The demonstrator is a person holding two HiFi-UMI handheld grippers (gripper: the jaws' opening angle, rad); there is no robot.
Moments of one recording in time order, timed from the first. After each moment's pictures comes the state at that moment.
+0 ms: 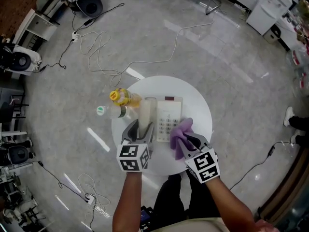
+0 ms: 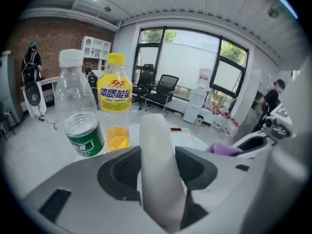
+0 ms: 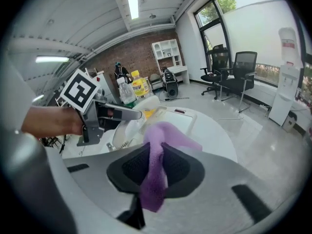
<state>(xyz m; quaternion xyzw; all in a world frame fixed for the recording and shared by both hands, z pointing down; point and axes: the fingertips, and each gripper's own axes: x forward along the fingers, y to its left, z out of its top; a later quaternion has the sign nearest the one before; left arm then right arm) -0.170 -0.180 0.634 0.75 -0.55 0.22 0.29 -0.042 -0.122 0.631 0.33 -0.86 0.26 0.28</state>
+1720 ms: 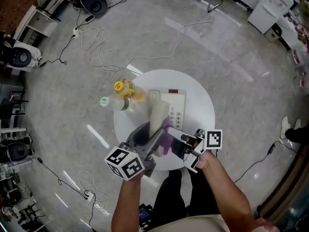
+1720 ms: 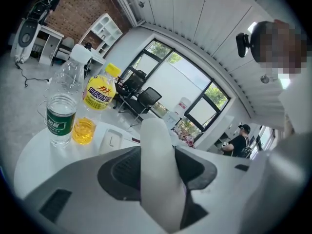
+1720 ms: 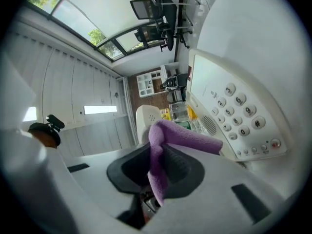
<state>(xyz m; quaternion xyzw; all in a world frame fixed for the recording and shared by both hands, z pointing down) -0.131 -0.146 0.560 0.82 -0.42 0.01 0.39 -0.103 -0.132 0.593 0.09 -0.66 0.72 -0.20</state>
